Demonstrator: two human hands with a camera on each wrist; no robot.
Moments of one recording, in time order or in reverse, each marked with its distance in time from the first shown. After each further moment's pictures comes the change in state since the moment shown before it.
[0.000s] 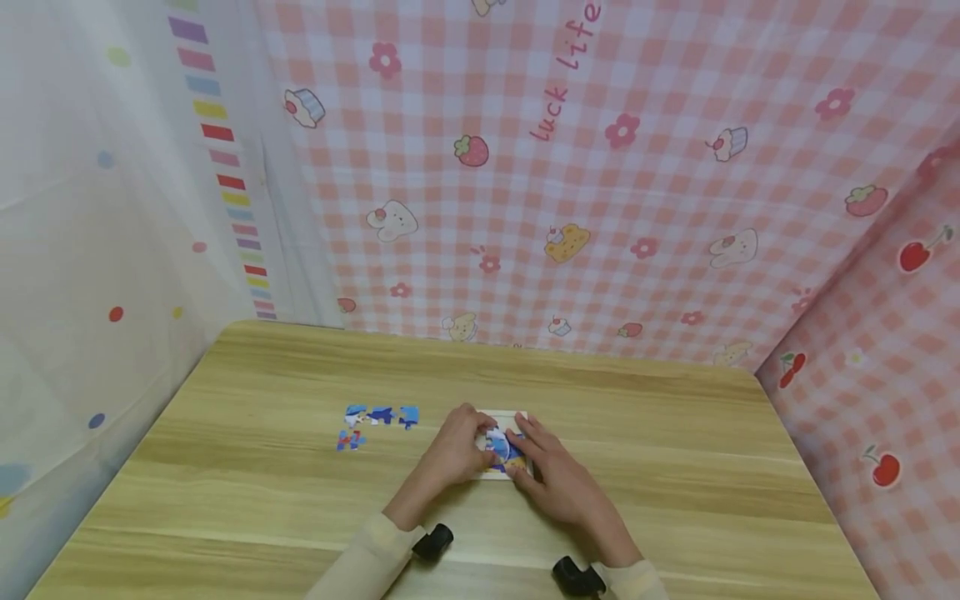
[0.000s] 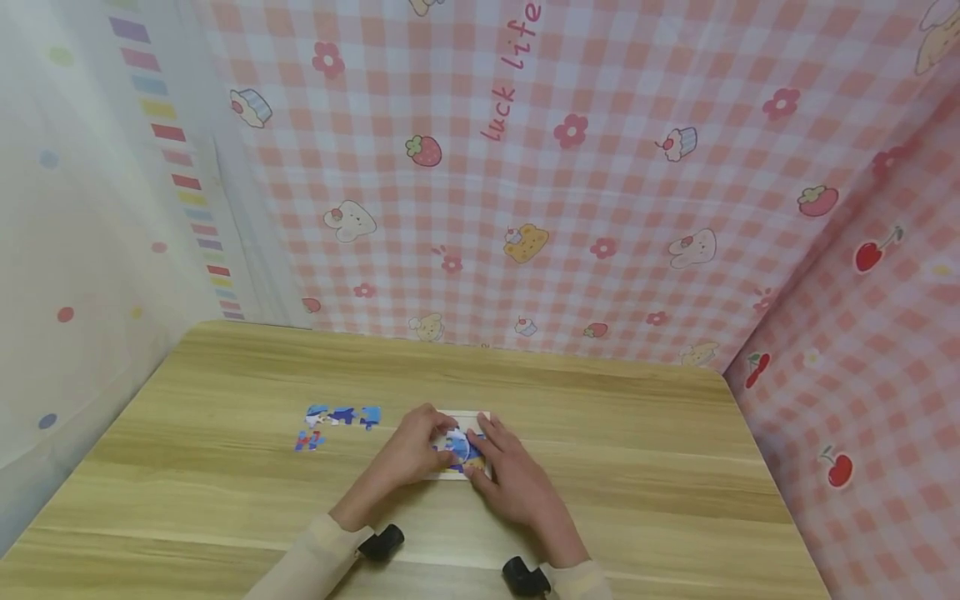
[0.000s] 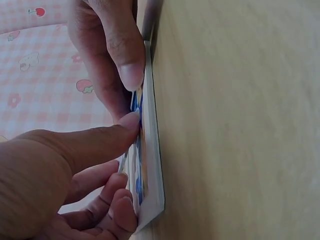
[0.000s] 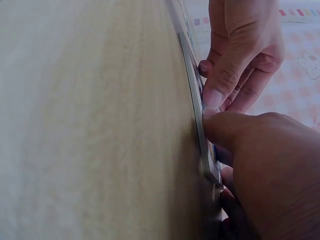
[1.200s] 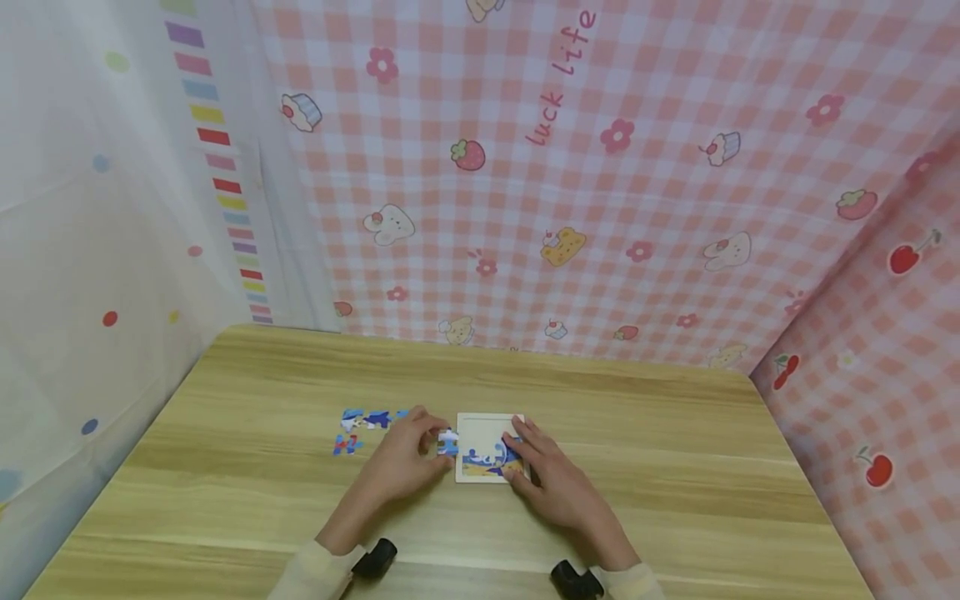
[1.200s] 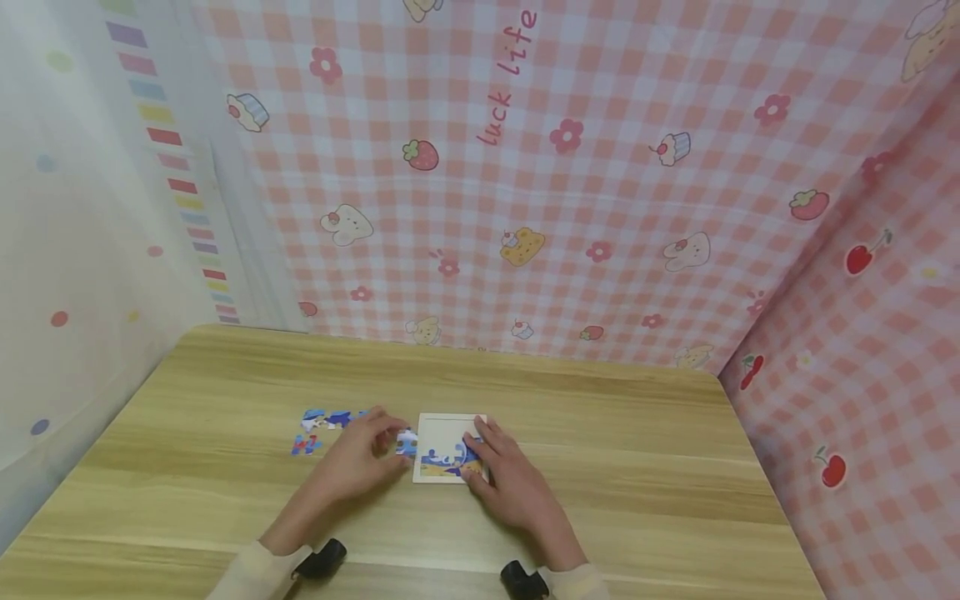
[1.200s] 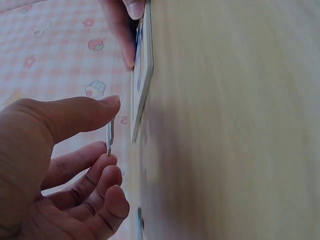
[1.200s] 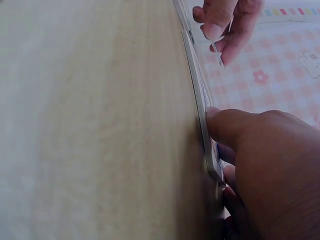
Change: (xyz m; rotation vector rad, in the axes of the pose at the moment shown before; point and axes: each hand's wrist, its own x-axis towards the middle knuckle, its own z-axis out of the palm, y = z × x) left_hand -0.037 -0.036 -0.042 -0.050 0.085 -0.018; right_hand 0.000 0.002 0.004 -0.008 0.005 0.009
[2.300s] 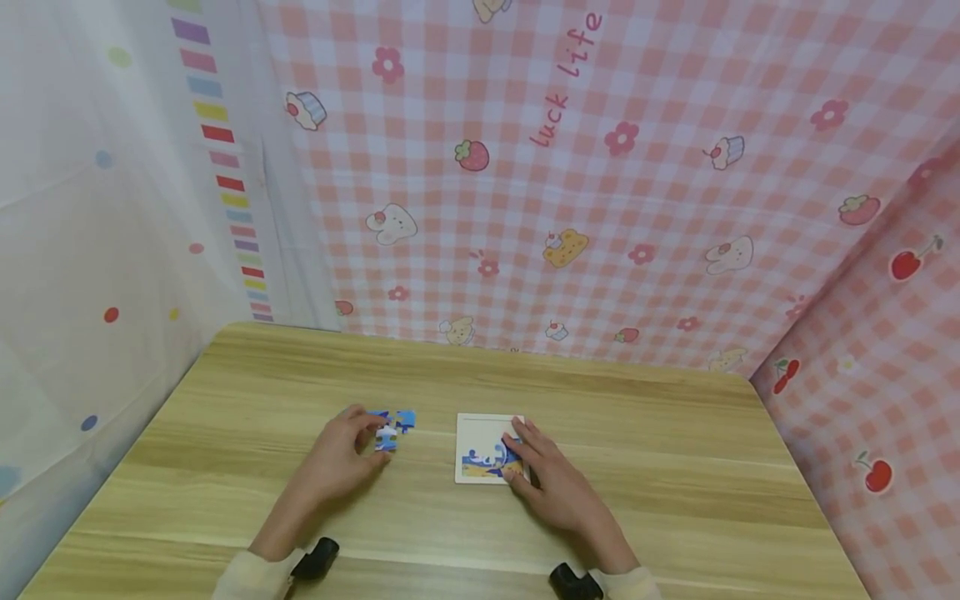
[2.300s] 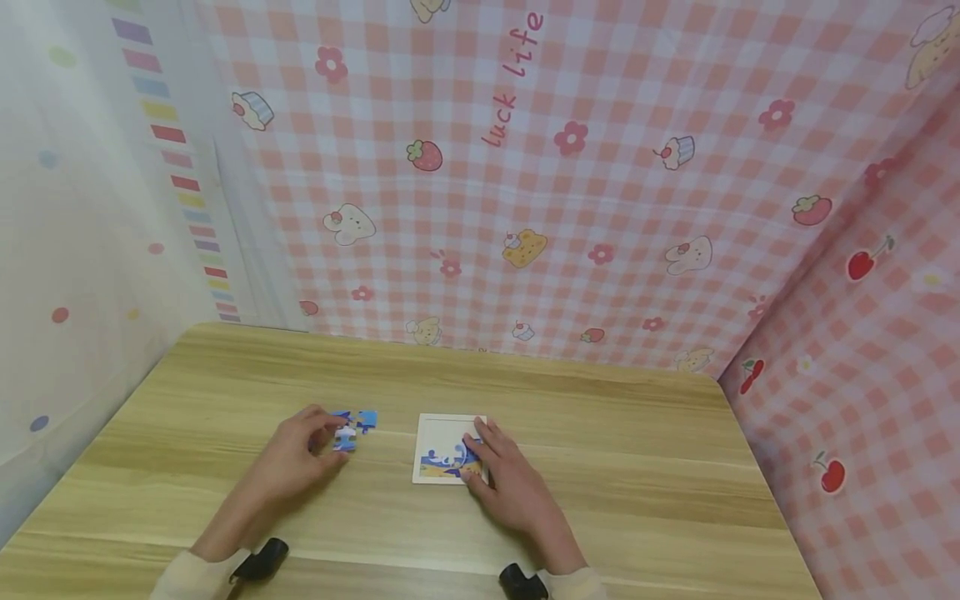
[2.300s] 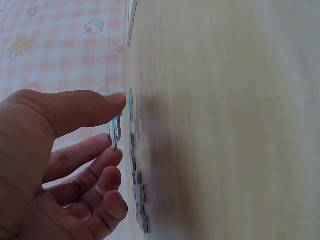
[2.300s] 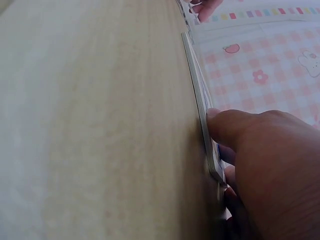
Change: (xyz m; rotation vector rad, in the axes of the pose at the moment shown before) left_hand -0.025 -0.051 -0.056 0.111 0.053 -0.031; right_hand 0.000 -0.001 0.002 0.001 0.008 0.014
